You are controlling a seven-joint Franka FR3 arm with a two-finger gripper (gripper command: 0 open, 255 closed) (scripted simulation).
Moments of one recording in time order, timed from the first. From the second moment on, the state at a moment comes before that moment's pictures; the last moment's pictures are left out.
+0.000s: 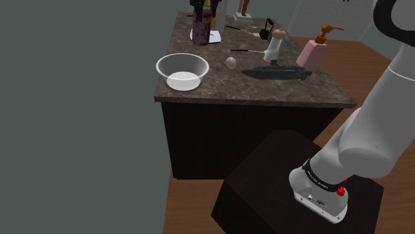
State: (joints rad) arm 0.08 0.16 0.08 -1.27 -0.02 1.43 0.04
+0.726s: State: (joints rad) arm 0.14 0.39 0.11 -1.02 -0.05 1.39 0.12
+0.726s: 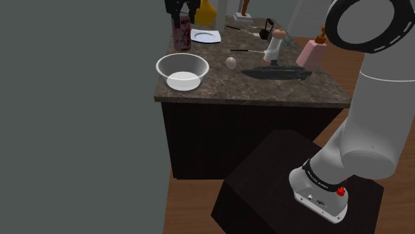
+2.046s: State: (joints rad) arm 0.13 0.30 0.11 -1.34 -0.04 1.63 0.12
